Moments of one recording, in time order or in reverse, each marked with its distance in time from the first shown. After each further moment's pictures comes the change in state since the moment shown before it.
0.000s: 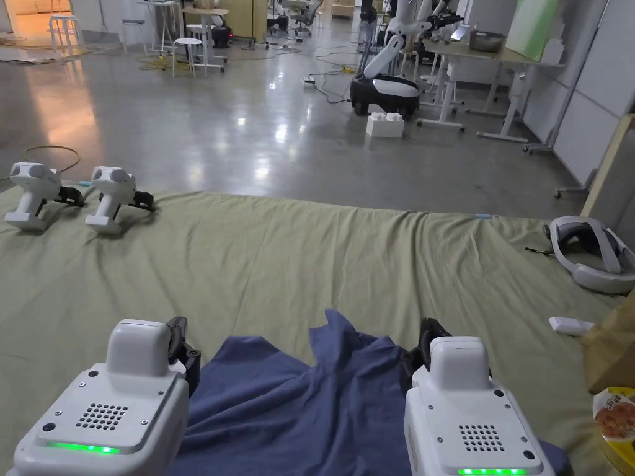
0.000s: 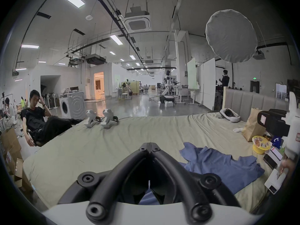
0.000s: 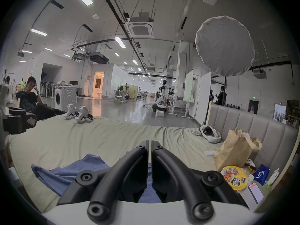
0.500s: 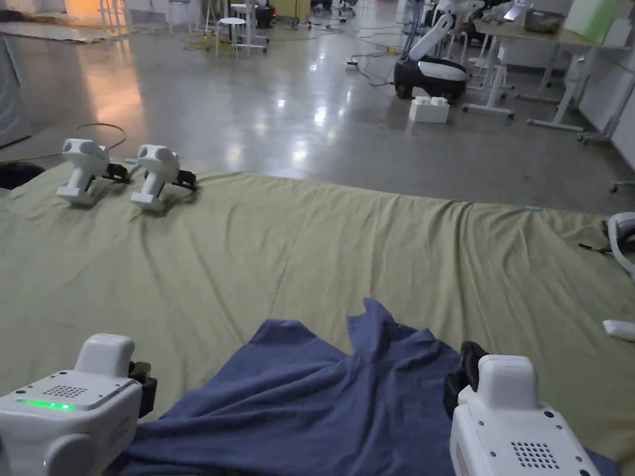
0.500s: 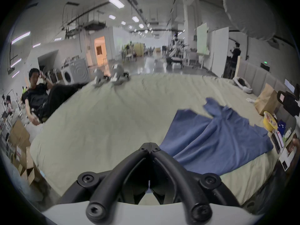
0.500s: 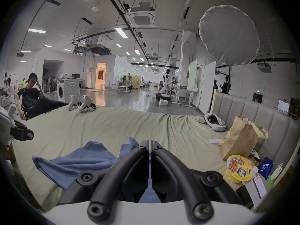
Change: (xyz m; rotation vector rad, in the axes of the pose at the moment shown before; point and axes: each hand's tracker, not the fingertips) left arm -0.111 -0.068 -0.031 -0.472 0.071 0.034; right arm 0.008 -0.031 -0.018 -0.133 0.045 -0.011
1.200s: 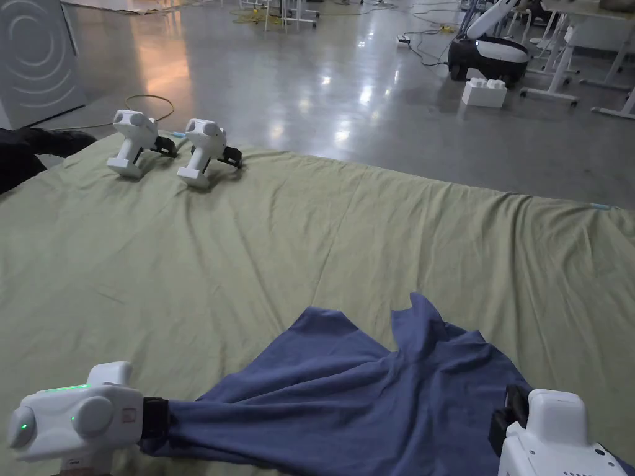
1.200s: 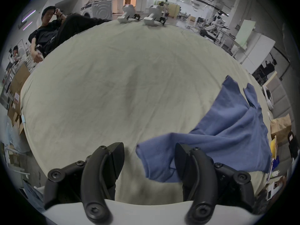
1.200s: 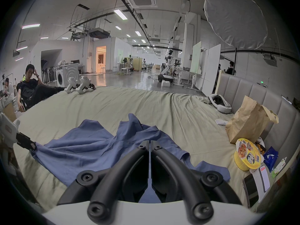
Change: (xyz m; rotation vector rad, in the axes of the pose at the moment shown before) left arm -0.030 -0.044 -0.057 -0.382 0.064 0.334; right arm 0.003 -0.039 -0.039 -0.188 0.019 -0.004
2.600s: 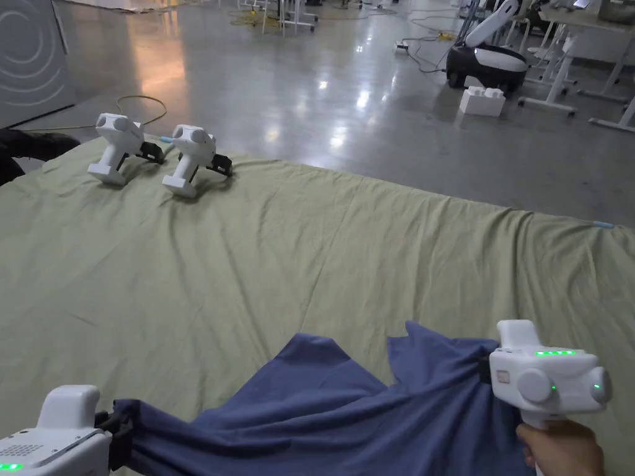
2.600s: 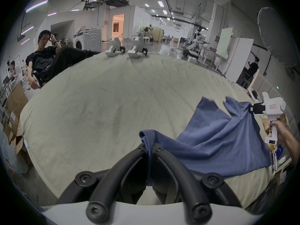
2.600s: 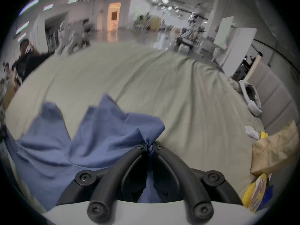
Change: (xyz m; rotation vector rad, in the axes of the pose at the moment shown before) left arm 0.013 0.017 0.048 0.309 -0.088 -0.120; right arm 0.049 0.066 -0.222 -0.345 0.098 0.093
